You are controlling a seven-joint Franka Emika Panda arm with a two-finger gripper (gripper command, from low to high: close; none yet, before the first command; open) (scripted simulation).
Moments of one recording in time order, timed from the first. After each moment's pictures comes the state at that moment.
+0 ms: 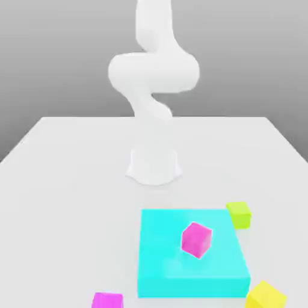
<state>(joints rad) 0.02 -0.71 0.00 -2.30 0.01 2.32 0.77</state>
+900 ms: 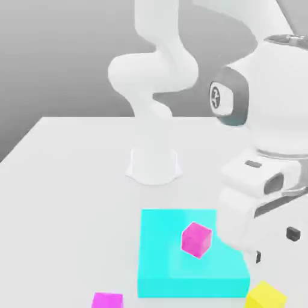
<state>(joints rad) 0.24 0.28 0.11 -2.25 -0.06 2.59 0.55</state>
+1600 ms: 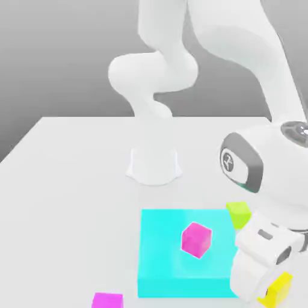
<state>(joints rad) 0.19 0.35 0.06 -2.25 -0.05 2.60 0.52</state>
